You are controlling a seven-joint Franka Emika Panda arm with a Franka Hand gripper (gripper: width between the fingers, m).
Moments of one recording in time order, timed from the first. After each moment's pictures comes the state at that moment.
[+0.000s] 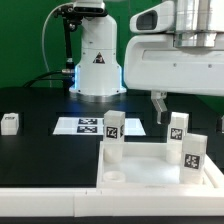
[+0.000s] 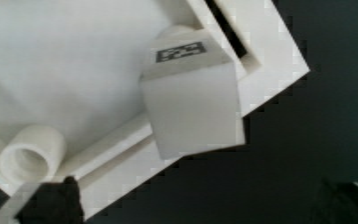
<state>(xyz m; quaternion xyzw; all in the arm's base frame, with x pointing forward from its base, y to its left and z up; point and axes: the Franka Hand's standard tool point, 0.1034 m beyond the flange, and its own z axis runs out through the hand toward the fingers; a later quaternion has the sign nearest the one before) 0.647 0.089 0.112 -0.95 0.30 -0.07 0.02</state>
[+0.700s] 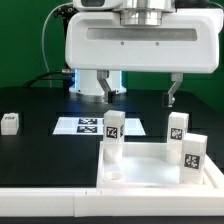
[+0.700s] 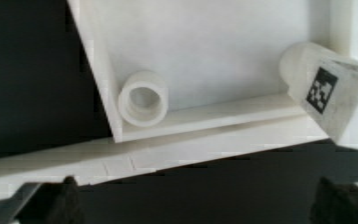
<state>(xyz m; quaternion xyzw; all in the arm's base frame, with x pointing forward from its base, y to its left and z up) 0.617 0.023 0.135 -0.99 0.09 -0.07 0.00</state>
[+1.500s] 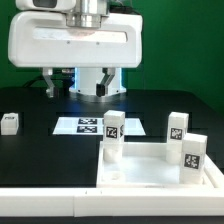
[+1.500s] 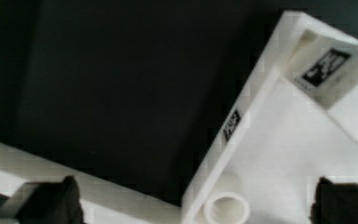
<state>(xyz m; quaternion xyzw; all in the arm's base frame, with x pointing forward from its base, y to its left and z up) 0.554 -0.059 0.129 -0.98 -0.19 -0.03 -0.02</state>
